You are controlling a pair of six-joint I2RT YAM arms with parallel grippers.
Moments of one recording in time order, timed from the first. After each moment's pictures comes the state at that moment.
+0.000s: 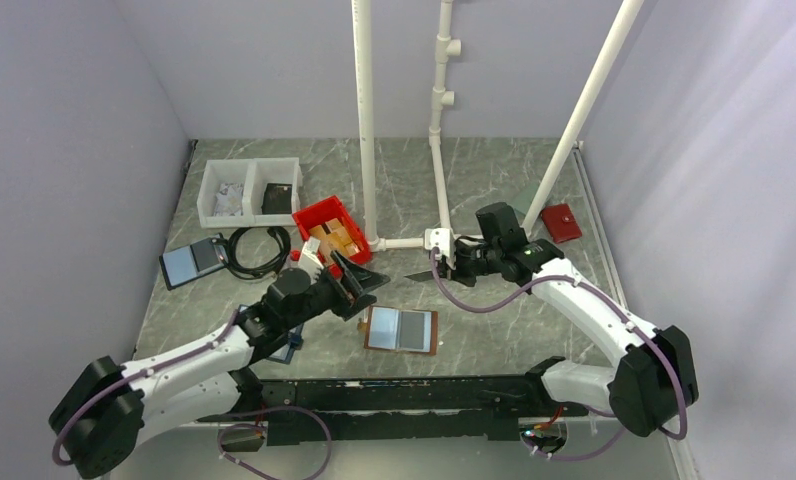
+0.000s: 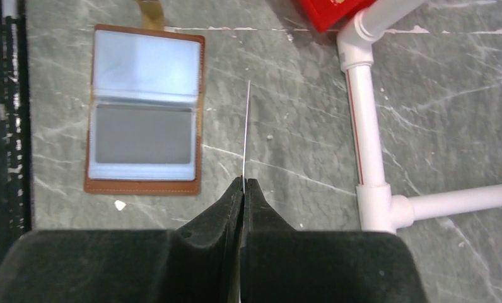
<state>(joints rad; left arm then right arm) -0.78 0.89 0.30 0.36 0.12 -1.34 0.49 1.19 0.85 -0.51 -0.69 -0.84</state>
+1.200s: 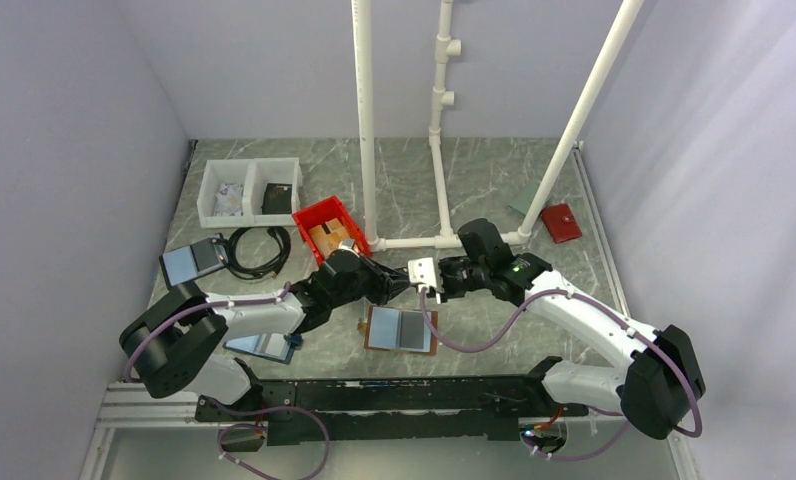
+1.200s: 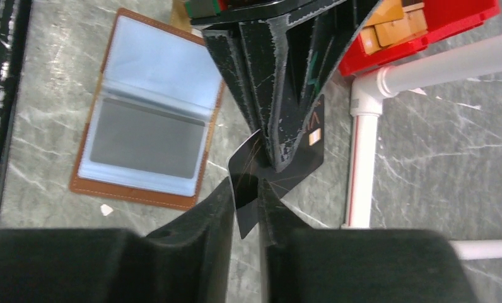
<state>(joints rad) -0.85 1.43 0.55 0.48 0.10 -1.77 0.66 1.16 0.78 -0.41 -0.58 -0.96</state>
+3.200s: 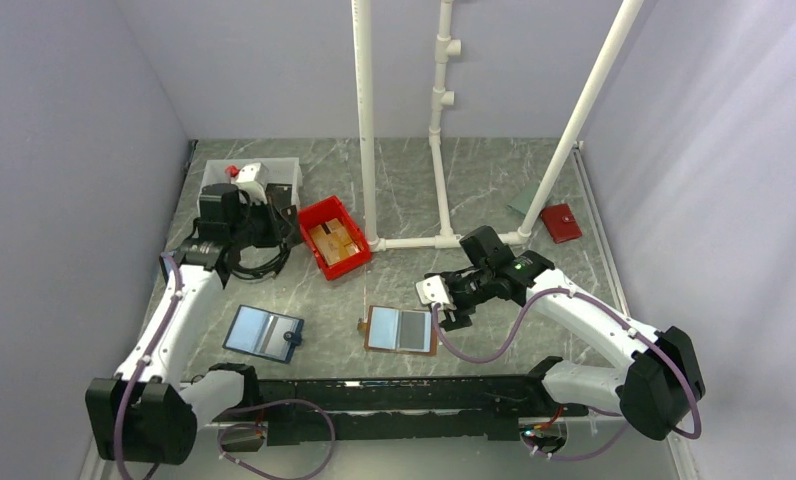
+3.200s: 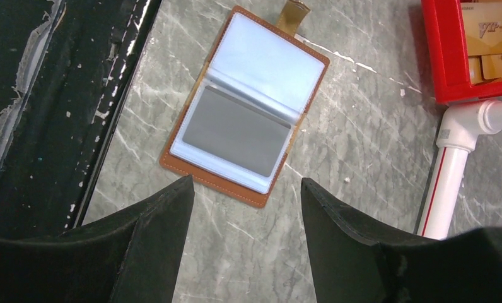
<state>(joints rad) -0.11 1.05 0.88 -0.38 0.29 -0.27 0.63 1.16 0.80 -0.70 -0.76 -1.16</state>
